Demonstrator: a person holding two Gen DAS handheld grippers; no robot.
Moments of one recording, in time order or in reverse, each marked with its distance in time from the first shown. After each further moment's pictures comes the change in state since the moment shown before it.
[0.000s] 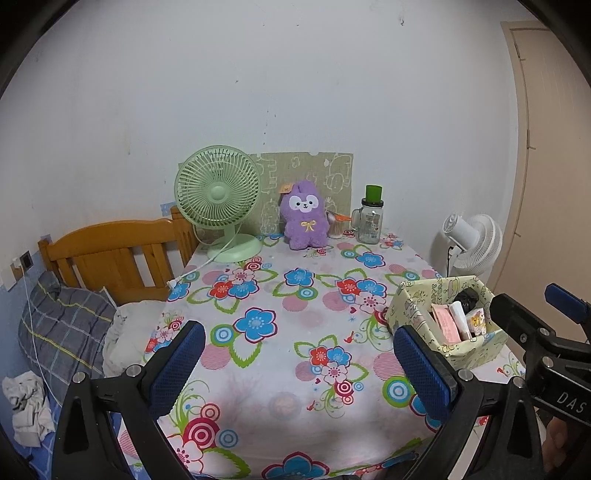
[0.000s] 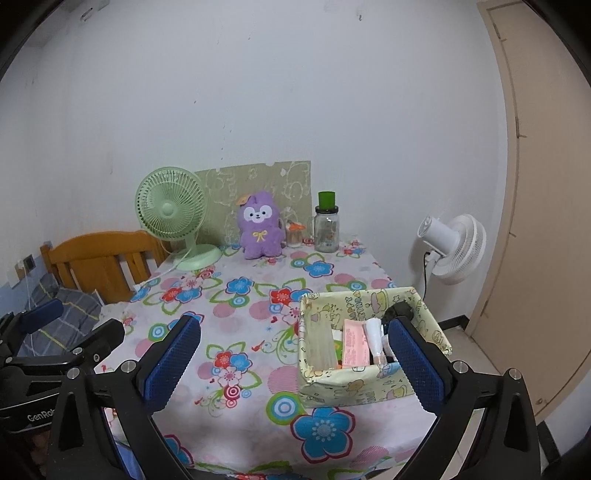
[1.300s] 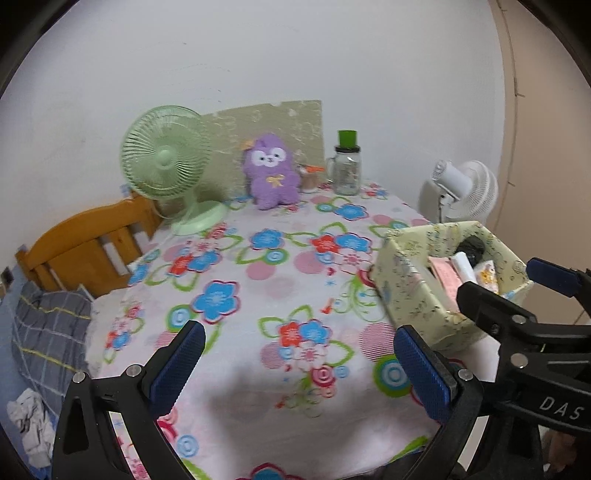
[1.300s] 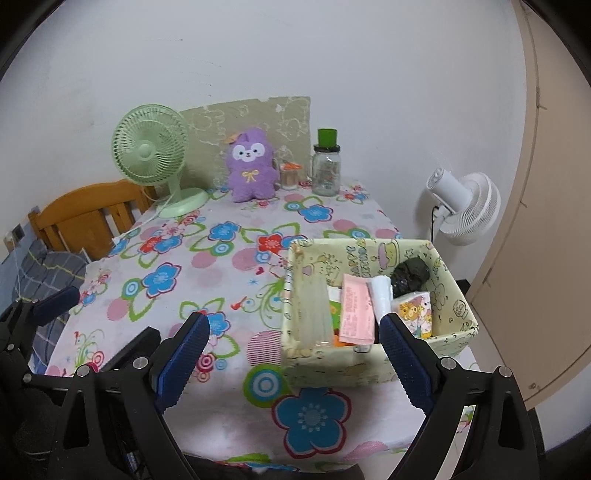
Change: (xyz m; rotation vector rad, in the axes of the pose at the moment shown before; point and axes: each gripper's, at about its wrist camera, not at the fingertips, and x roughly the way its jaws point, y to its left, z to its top) left arm 0.075 -0.045 -0.021 0.103 0.144 -0.031; right arm 0.077 -0.014 -0.020 -0.019 0.224 -0.009
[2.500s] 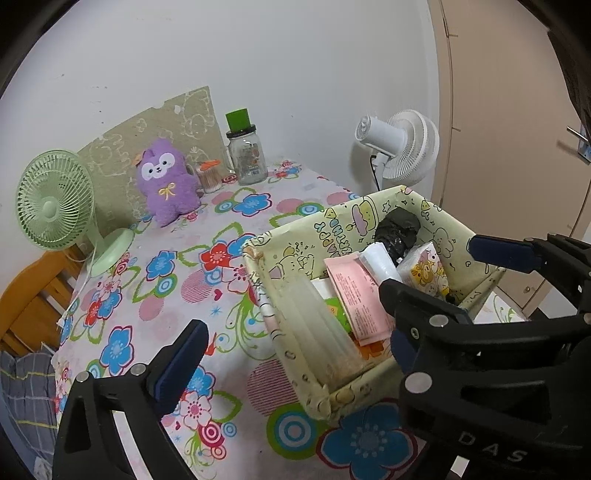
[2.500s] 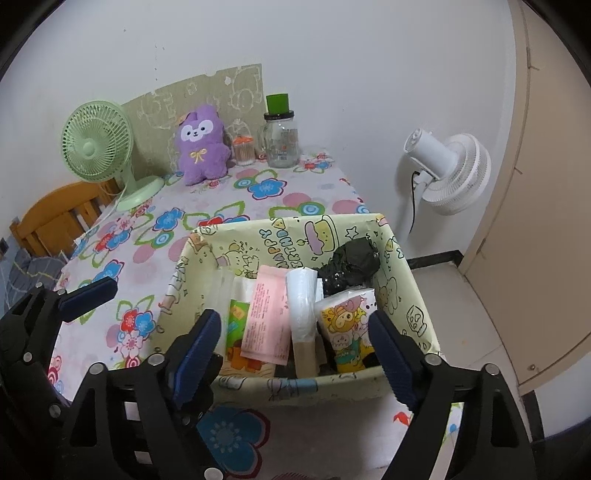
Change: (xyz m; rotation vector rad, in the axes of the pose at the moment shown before) left arm 0.070 -0.127 0.029 0.233 0.087 -0.158; right arm 0.061 -0.095 0.008 0.066 0.114 -0.017
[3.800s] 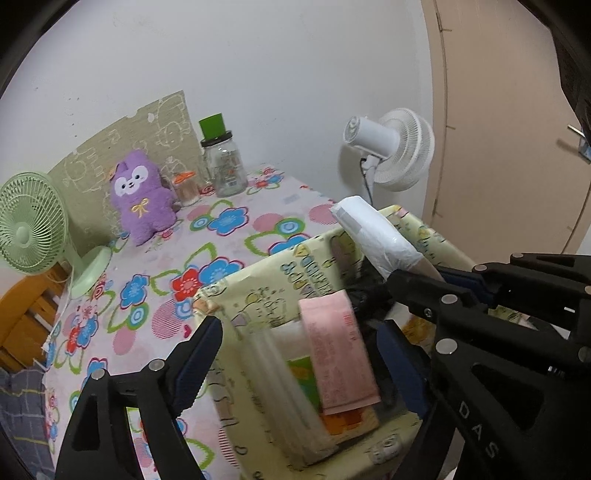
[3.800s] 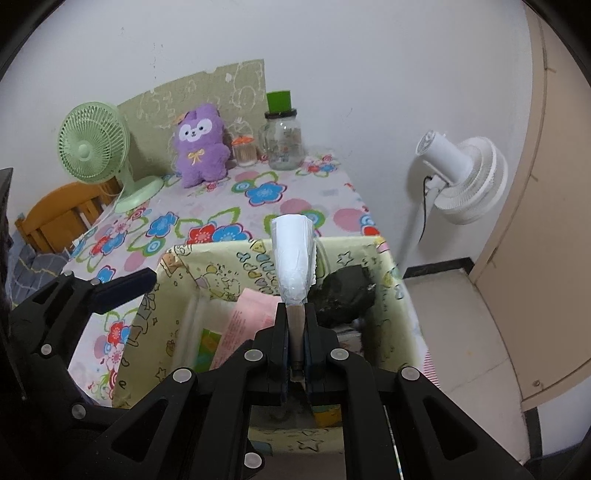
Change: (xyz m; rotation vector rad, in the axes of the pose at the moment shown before) left arm 0.043 -0.023 0.036 0.030 0.010 -0.021; right arm 0.028 -0.024 0.026 -0.031 -0.001 0.044
